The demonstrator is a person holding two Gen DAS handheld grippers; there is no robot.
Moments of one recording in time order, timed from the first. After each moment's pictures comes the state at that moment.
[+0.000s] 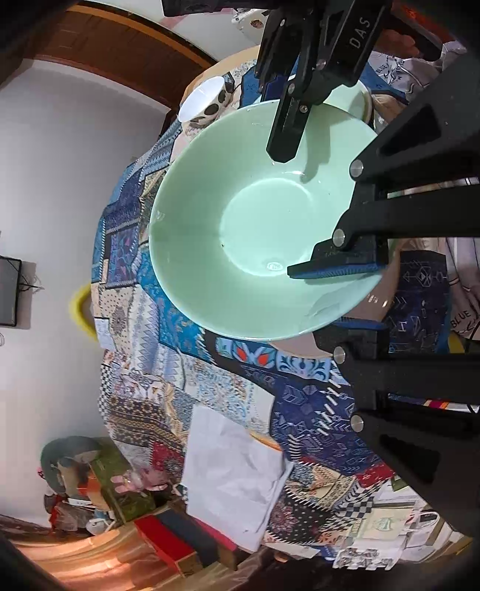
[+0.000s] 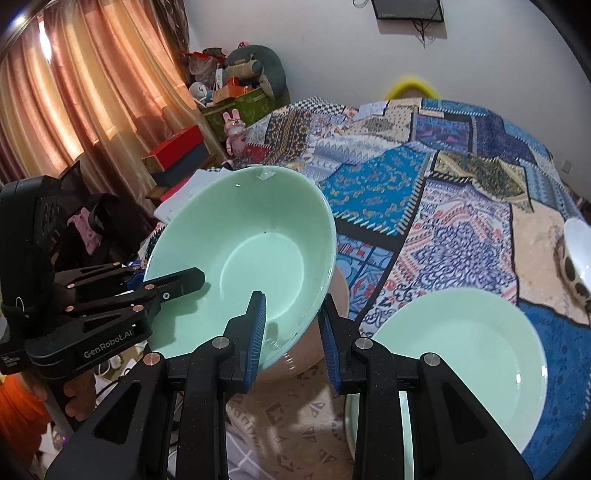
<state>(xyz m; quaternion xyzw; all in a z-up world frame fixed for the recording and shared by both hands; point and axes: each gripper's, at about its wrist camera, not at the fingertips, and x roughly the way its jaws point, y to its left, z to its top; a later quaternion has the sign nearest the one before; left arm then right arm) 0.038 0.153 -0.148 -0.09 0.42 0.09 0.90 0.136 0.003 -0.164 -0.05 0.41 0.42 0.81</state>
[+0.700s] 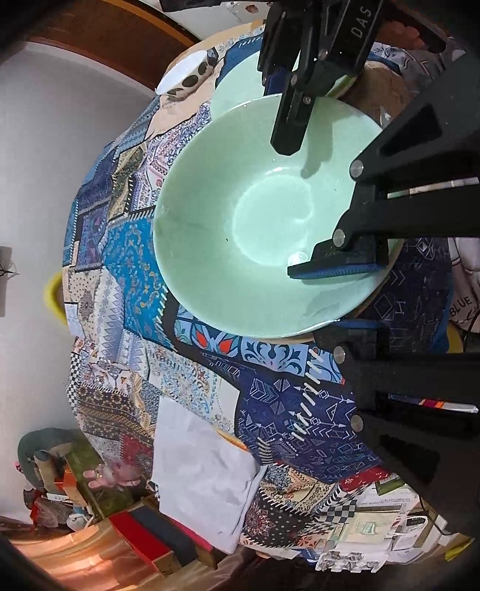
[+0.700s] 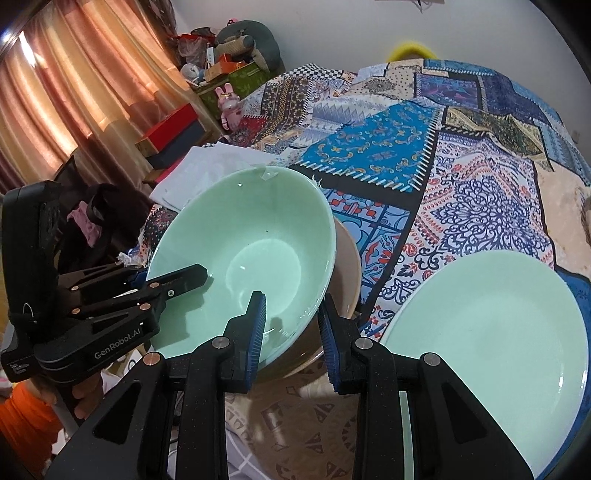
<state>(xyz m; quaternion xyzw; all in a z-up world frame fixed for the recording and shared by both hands) 0.047 0.169 -0.195 -0.10 0.46 0.10 0.88 0.143 0.015 -0.200 -0.04 0.46 0.42 0.78</state>
